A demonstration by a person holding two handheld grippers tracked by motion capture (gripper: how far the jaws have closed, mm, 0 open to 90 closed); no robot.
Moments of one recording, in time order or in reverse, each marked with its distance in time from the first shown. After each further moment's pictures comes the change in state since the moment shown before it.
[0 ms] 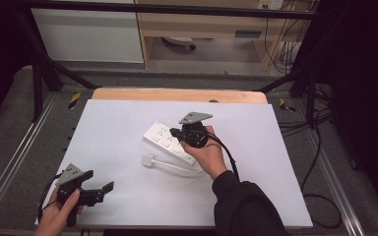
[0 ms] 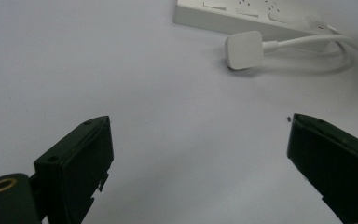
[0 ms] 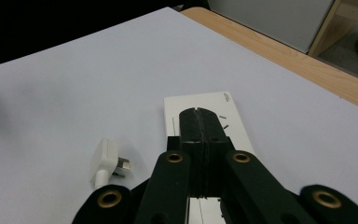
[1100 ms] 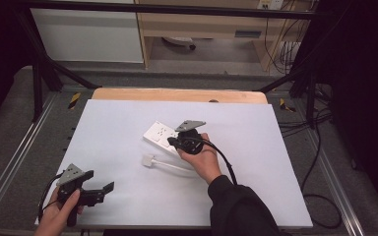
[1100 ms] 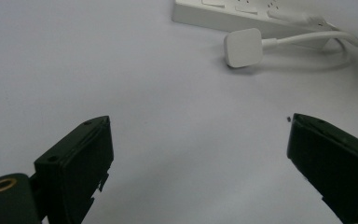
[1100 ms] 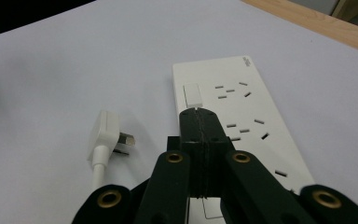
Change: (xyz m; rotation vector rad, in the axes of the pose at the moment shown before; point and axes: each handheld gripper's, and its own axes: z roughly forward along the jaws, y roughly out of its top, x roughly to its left) left arm -0.001 0.000 0.001 0.004 -0.002 0.011; right arm 0.005 -0.026 0.024 0.070 0.024 0.024
